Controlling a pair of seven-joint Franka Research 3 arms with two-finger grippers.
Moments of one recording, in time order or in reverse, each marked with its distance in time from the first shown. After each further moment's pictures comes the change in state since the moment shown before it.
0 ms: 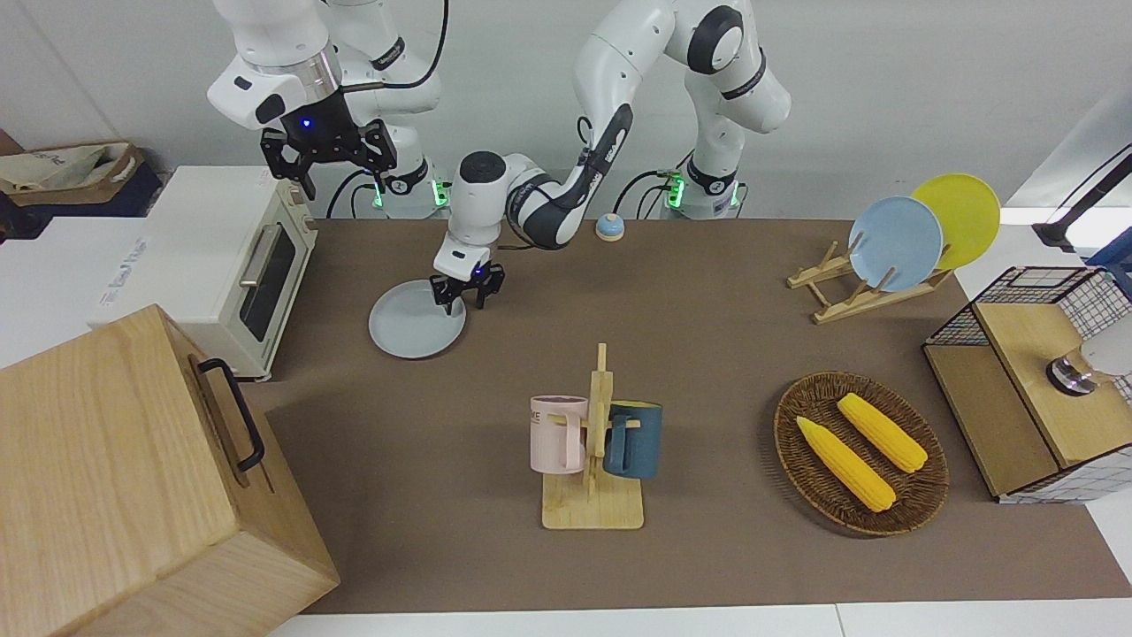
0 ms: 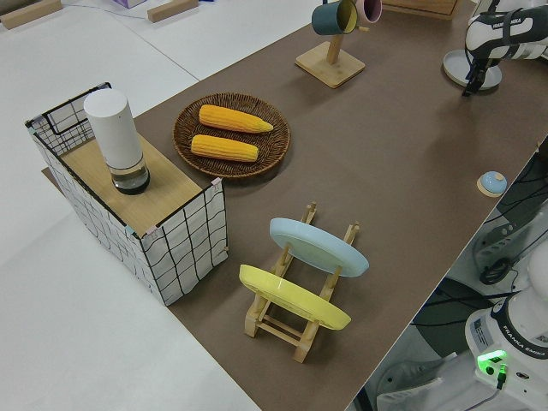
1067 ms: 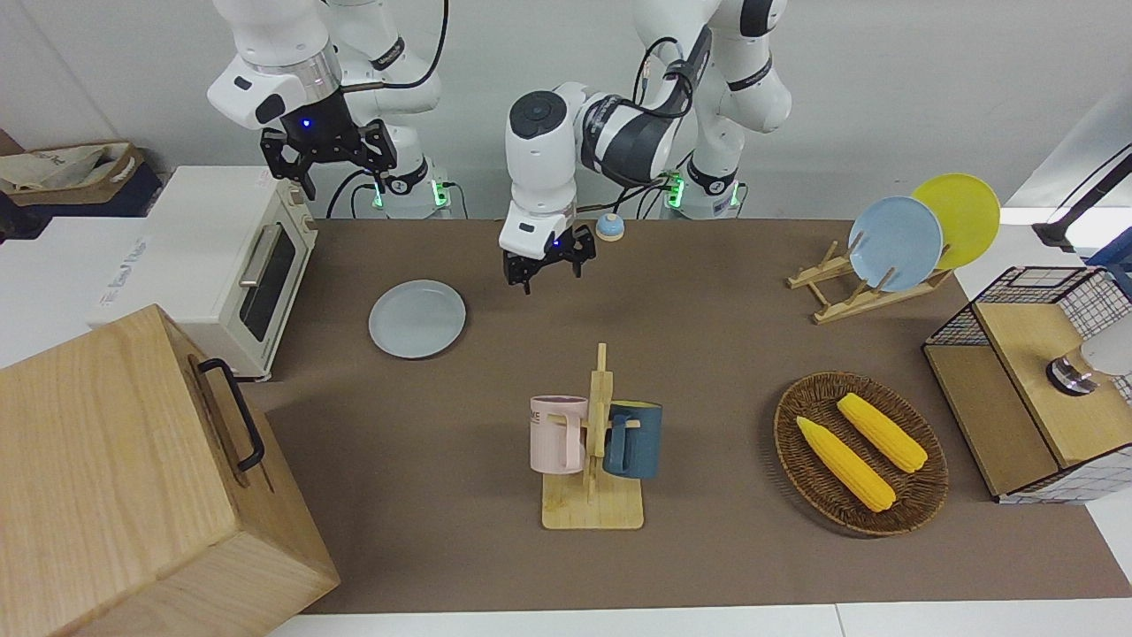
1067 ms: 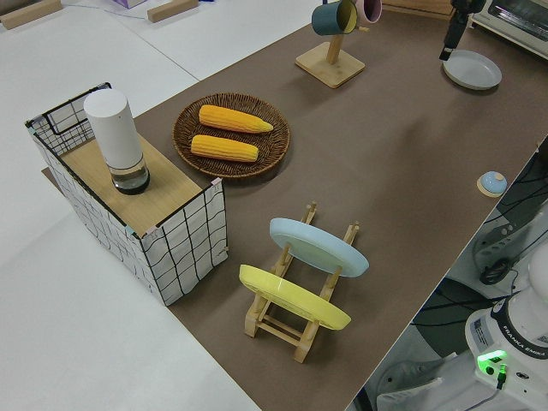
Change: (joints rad) left arm 0.038 -0.219 0.239 0.160 0.041 -0.654 0.280; right arm 0.000 0.000 0.000 0.000 0.000 0.000 0.000
